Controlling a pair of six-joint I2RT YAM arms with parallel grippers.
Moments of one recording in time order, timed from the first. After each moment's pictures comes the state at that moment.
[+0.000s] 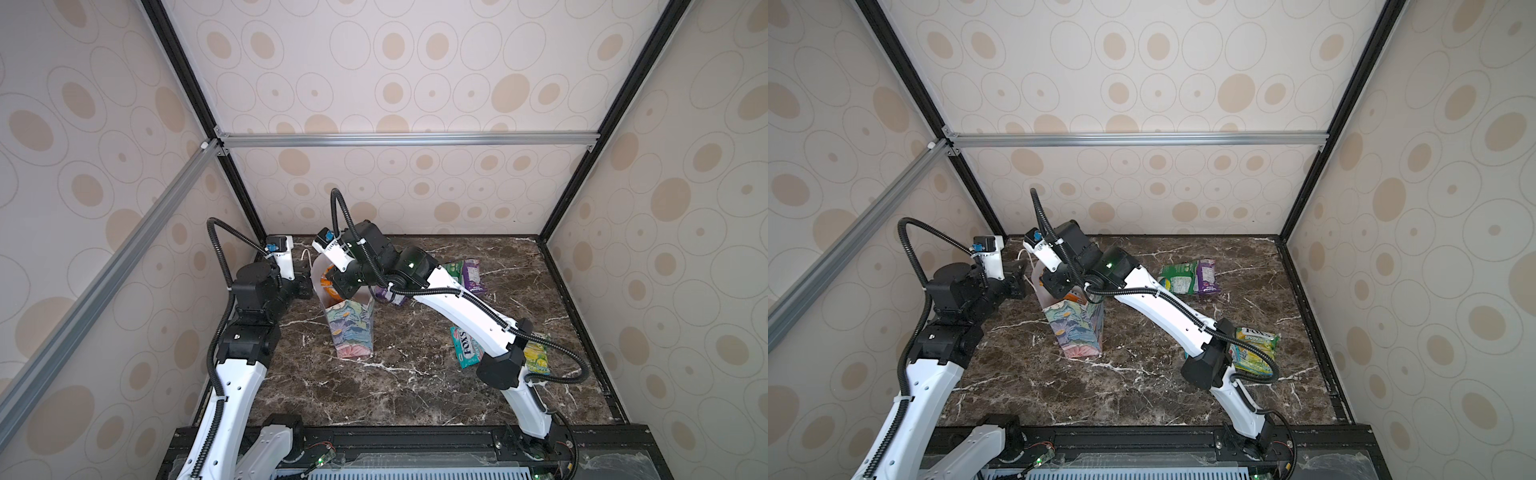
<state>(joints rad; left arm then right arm) -0.05 0.90 0.99 -0.34 0.16 -0.09 1.02 2.20 2.56 -0.96 -0.08 0.01</state>
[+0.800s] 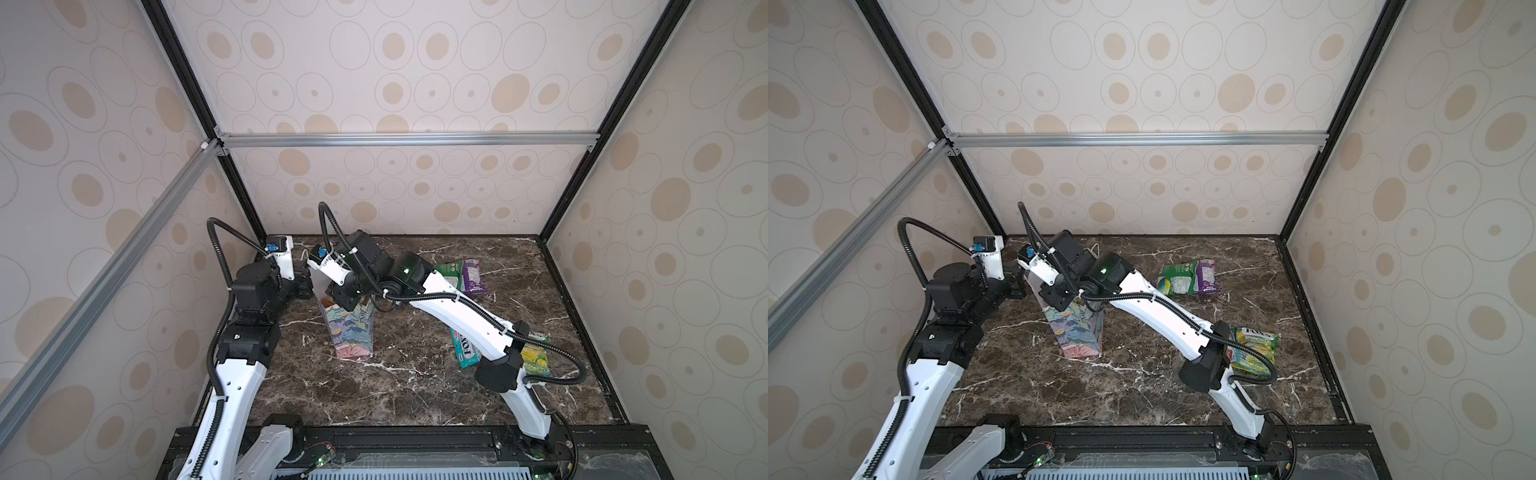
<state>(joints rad) -0.05 0.90 0.99 -0.34 0.16 -0.09 1.06 2.21 2.57 -1.05 -0.07 -0.07</state>
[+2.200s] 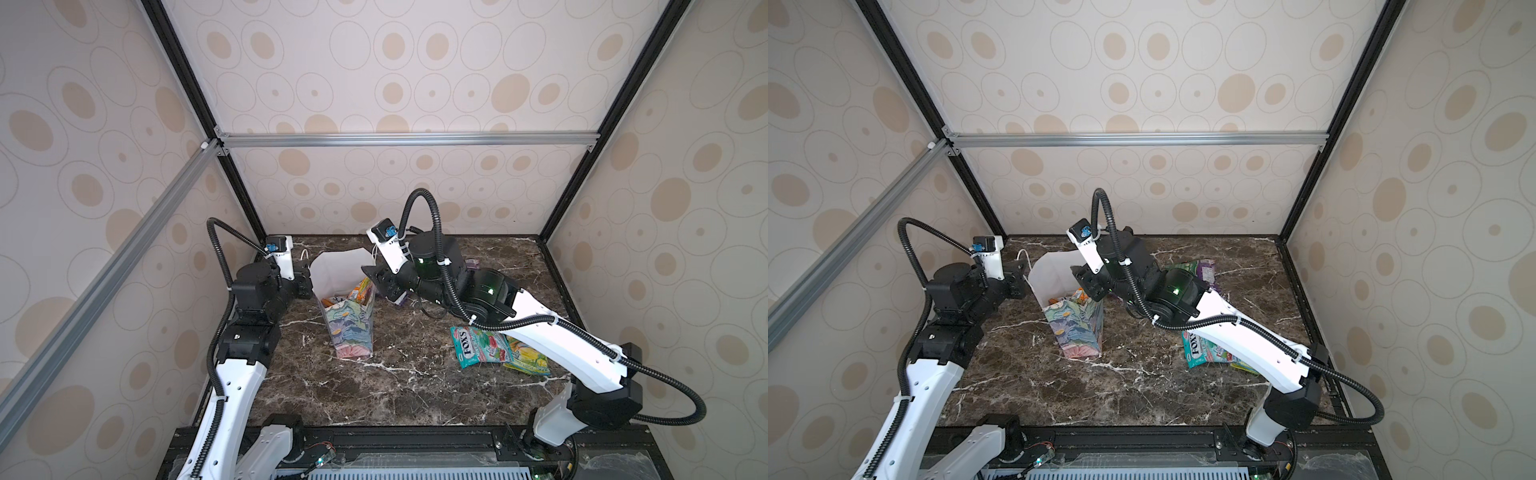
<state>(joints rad) -0.05 0.90 0.99 -0.34 0.15 -0.09 1.06 1.59 1.85 -0.59 0.24 0.00</state>
